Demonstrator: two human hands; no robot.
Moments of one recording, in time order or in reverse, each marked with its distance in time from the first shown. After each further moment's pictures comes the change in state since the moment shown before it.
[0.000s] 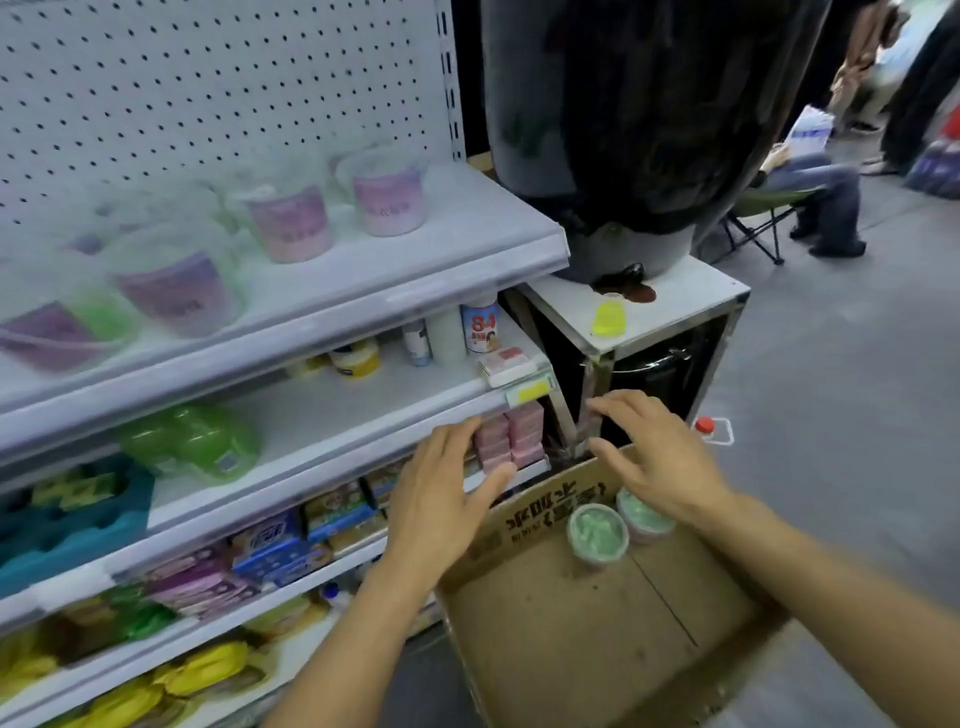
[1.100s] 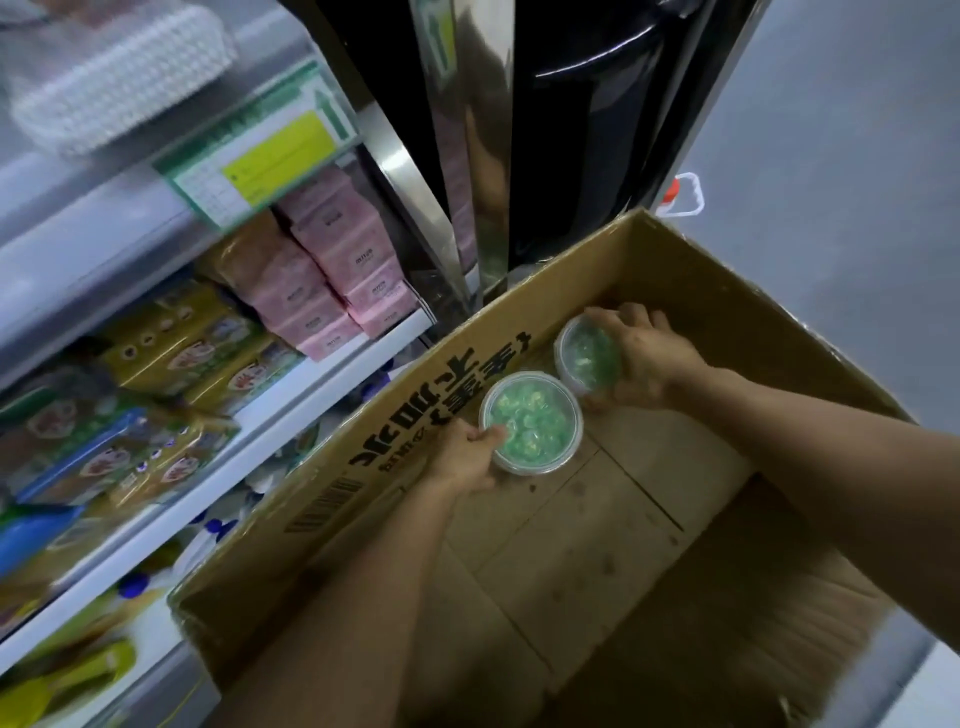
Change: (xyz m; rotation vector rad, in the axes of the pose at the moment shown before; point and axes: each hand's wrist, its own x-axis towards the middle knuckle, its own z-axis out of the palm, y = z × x) left_hand 0.101 -0.099 0.424 -0.540 -0.744 -0.889; right_hand -0.014 0.290 0.296 -0.070 -0.603 0.554
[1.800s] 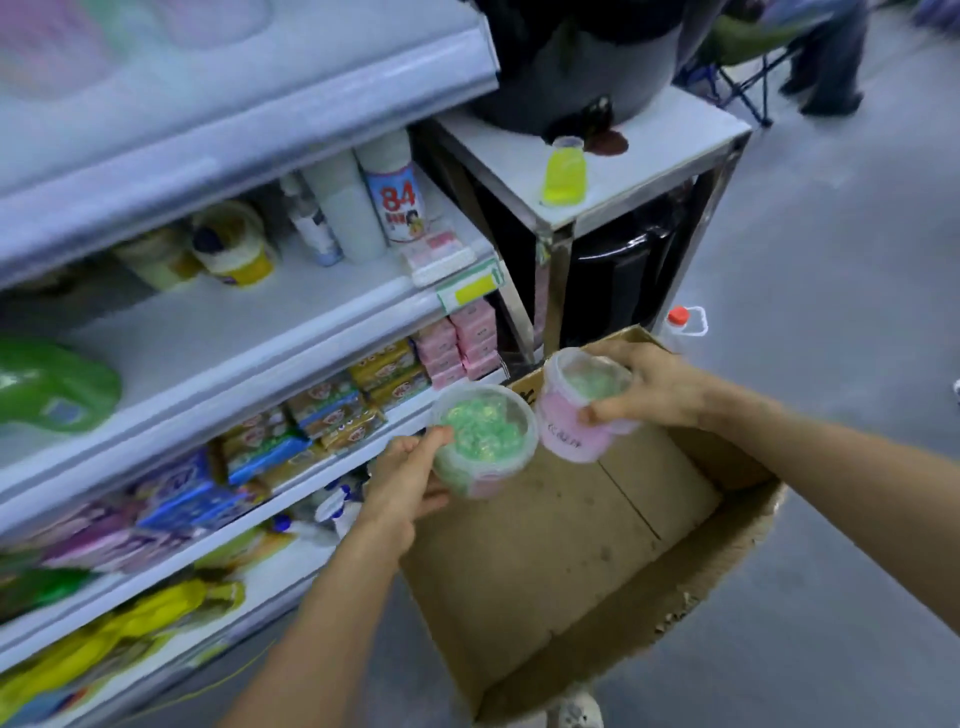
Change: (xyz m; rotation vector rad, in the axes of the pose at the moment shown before) left_hand -0.285 -0.010 -0.110 -0.514 0.275 0.203; right_hand -0.211 -0.112 -0.187 0.559 -0.097 -0.298
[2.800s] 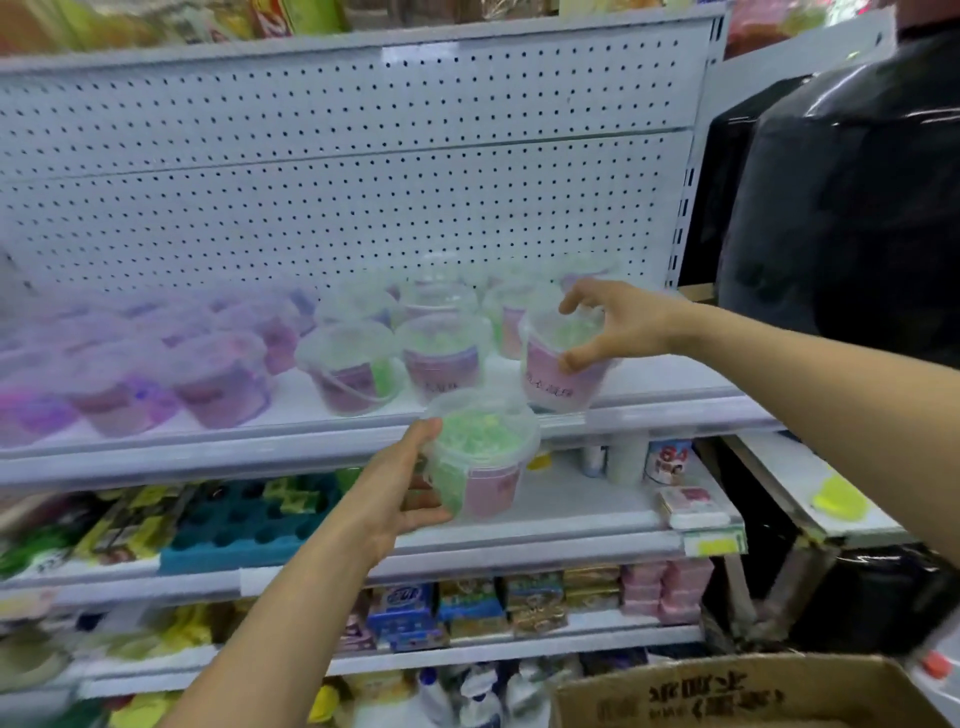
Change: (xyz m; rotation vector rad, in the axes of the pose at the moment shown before) left_hand -0.142 0.181 -0.255 -0.330 0.214 0.342; right_hand 0.066 -0.445 -0.008 -0.474 0.079 -0.632
